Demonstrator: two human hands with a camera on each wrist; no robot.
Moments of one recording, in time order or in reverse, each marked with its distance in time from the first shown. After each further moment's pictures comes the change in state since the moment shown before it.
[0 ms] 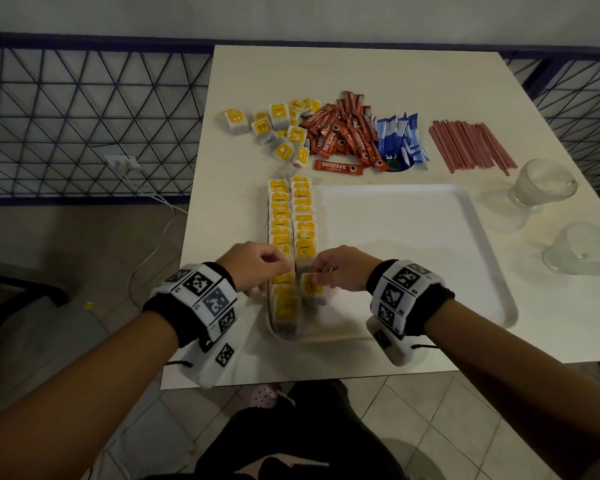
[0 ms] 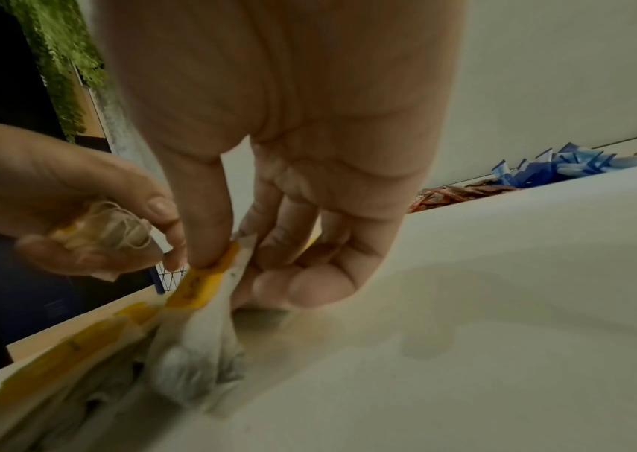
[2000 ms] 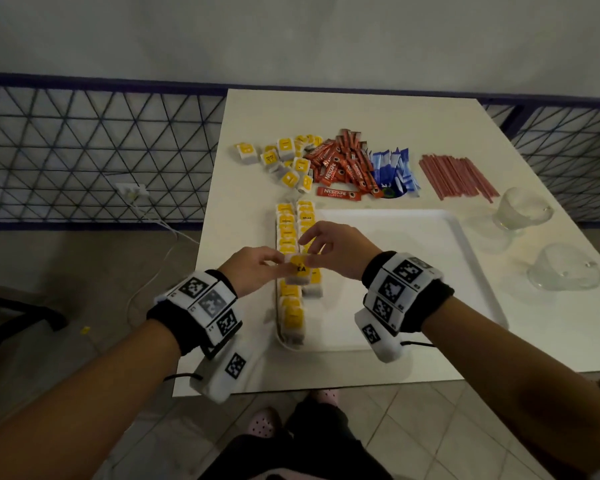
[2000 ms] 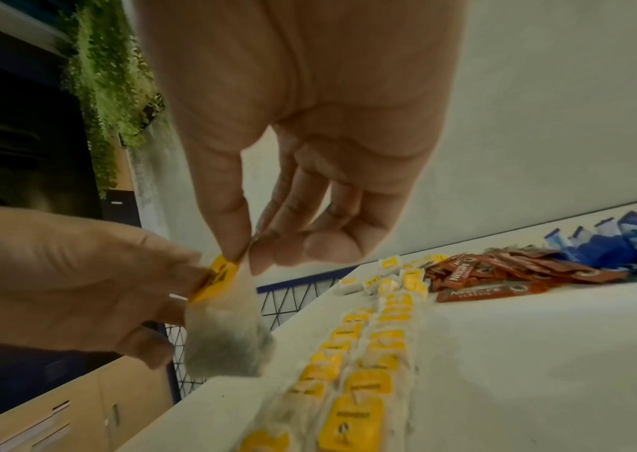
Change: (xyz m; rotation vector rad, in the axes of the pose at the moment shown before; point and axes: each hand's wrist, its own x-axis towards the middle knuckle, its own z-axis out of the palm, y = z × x) left_hand -0.023 0.008 -0.014 -0.217 0.118 0.051; right_hand -0.026 -0.045 -0.023 0.231 0.329 -0.179
